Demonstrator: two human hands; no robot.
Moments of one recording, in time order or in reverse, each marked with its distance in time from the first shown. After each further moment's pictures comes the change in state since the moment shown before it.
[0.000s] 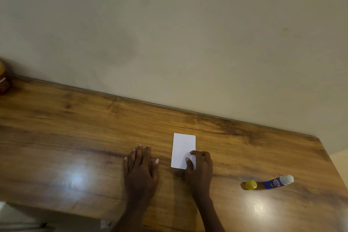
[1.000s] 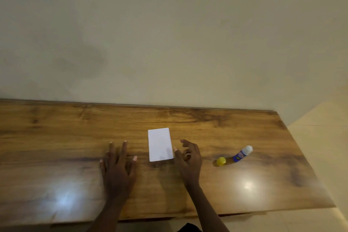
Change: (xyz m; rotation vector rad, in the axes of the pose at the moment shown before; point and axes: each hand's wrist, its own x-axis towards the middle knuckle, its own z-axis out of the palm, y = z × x) left_hand -0.001 -0.004 0.000 -0.066 -0.009 0.070; right_hand -0.010 0.016 -0.042 0.410 0.169 0.018
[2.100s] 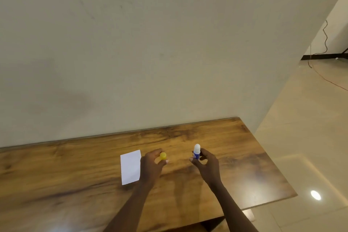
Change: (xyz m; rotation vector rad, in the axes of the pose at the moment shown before) left_hand 0.004 0.175 0.033 -0.522 -0.222 0.106; right_hand 0.051 0.020 -0.146 -0.016 -0.045 0.041
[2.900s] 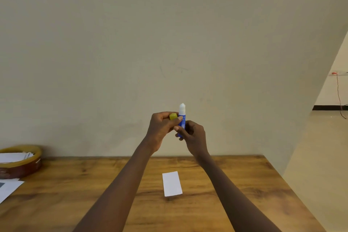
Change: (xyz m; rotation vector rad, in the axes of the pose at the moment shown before) left_hand -0.052 0.177 -0.206 -0.427 -0.014 0.291; right_hand -0.049 -0.262 0.049 0.287 -0.164 -0.485
